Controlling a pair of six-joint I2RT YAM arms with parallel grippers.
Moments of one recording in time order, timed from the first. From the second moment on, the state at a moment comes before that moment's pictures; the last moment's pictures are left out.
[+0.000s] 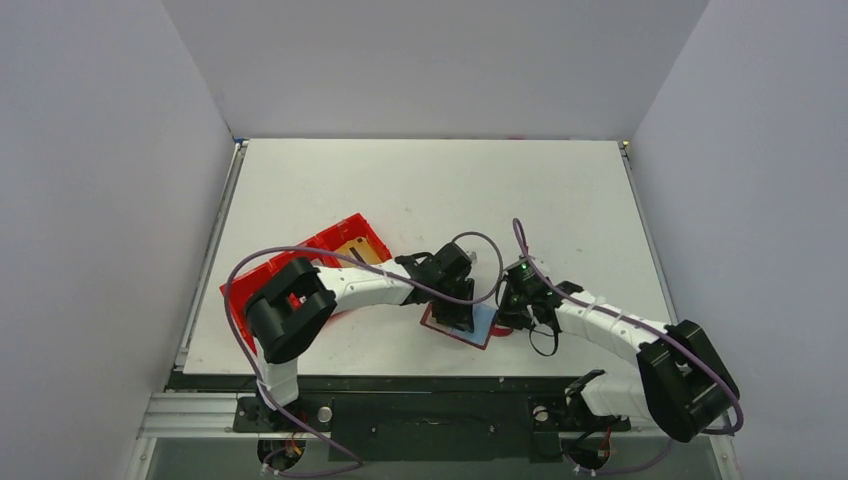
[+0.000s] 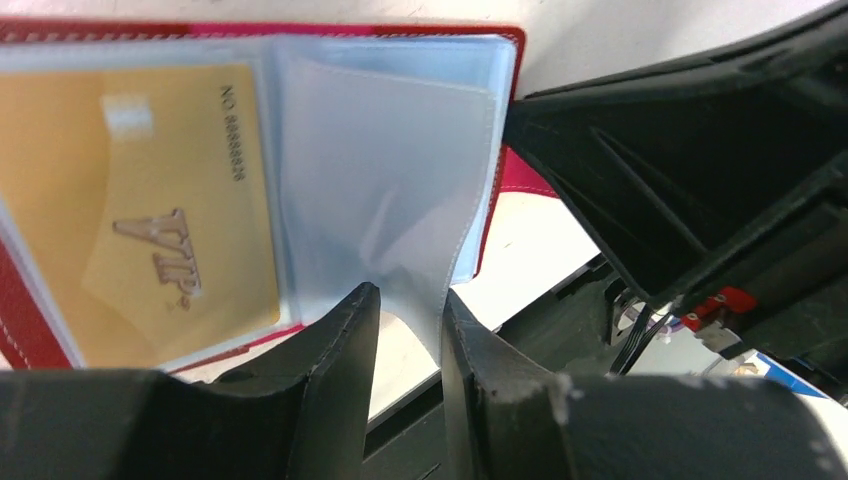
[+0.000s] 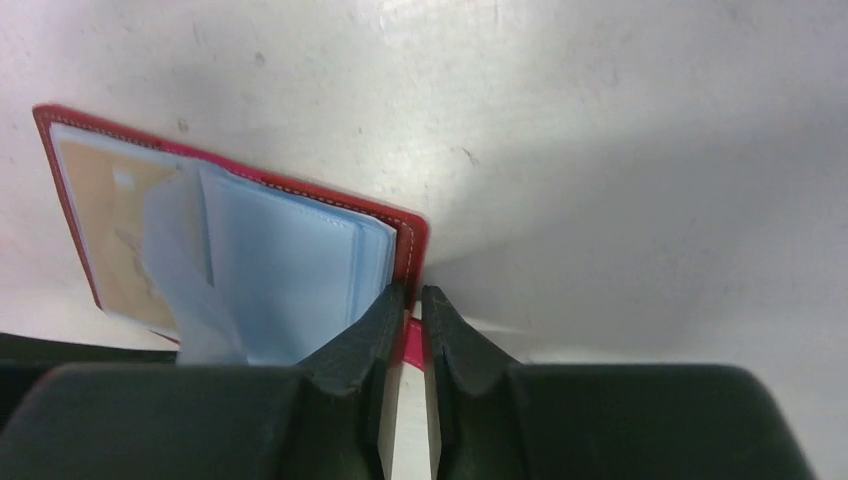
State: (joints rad) left arm -0.98 1.86 1.17 -0.35 0.25 -0.82; right arm 0.57 1.23 0.52 -0.39 0.04 0.85
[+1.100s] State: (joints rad) left arm -0.81 1.62 1.18 -0.46 0.15 -0.79; right arm 0.51 1.23 0.79 -0.49 -0.03 0.72
